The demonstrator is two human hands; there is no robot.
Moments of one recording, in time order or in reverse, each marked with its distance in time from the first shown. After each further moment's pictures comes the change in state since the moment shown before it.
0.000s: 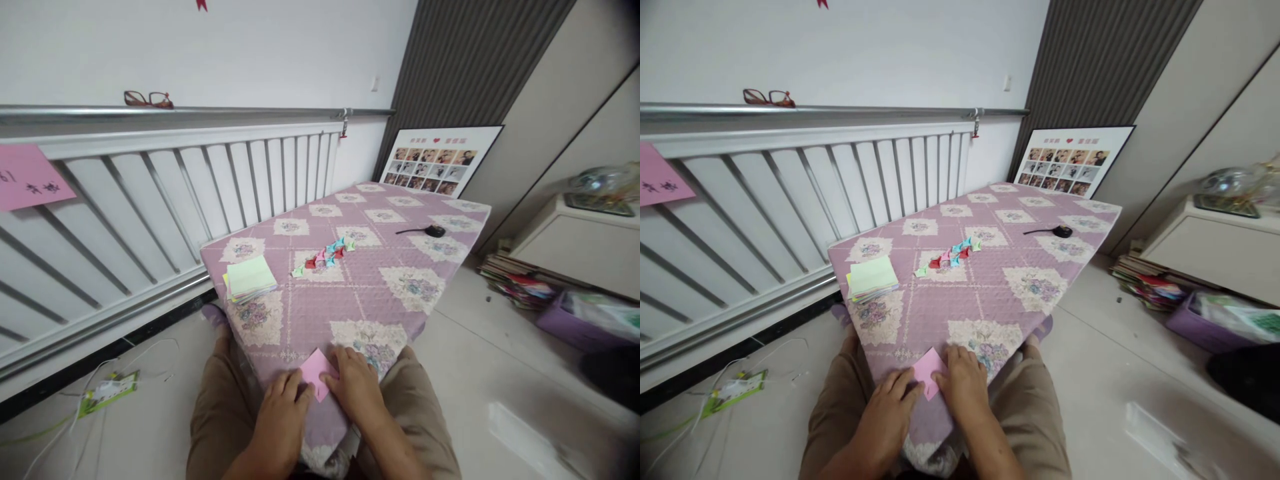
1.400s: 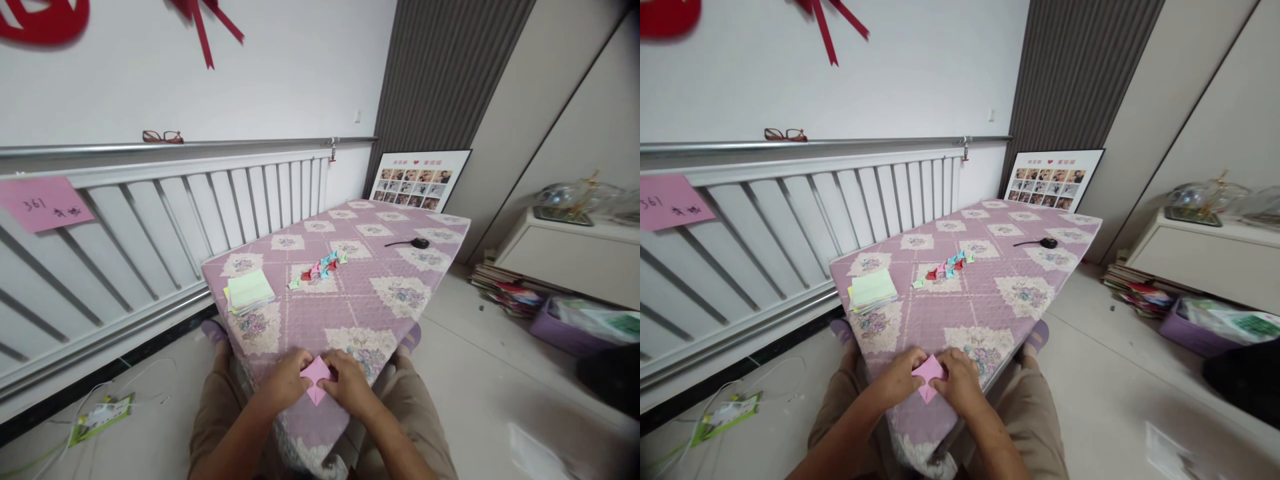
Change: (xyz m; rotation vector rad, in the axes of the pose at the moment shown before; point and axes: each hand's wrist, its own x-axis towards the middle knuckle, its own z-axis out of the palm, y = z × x) left_hand 0.064 -0.009 -0.027 -0.610 -0.060 0.056; right_hand 0.007 0.013 0.000 0.221 -0.055 -0.116
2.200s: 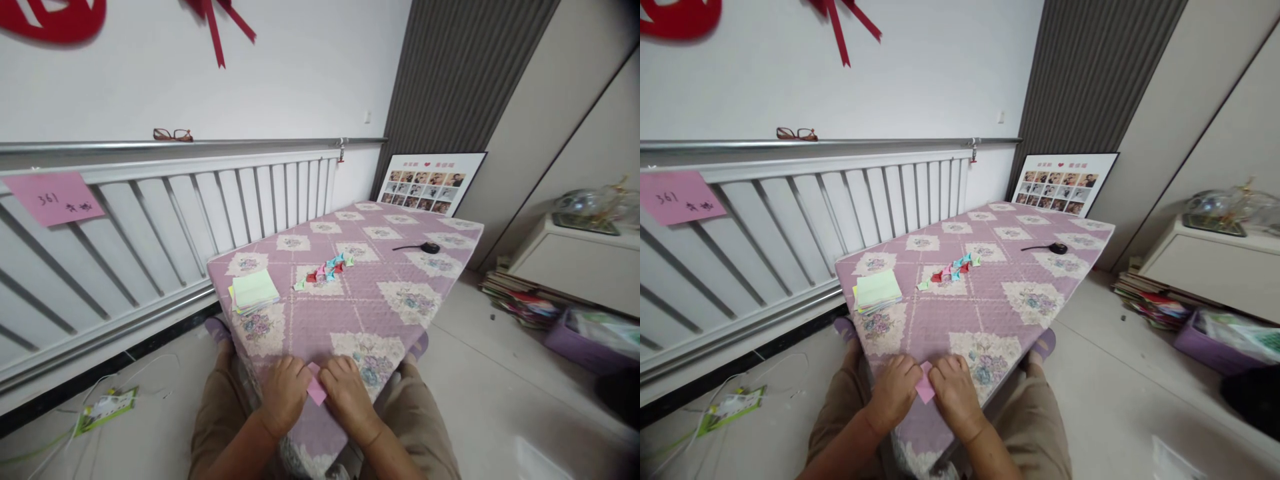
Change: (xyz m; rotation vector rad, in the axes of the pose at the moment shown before) left_hand -0.025 0.010 0.003 0.604 0.191 0.078; right_hand -0.007 -0.011 0.012 -0.242 0.227 -0.469
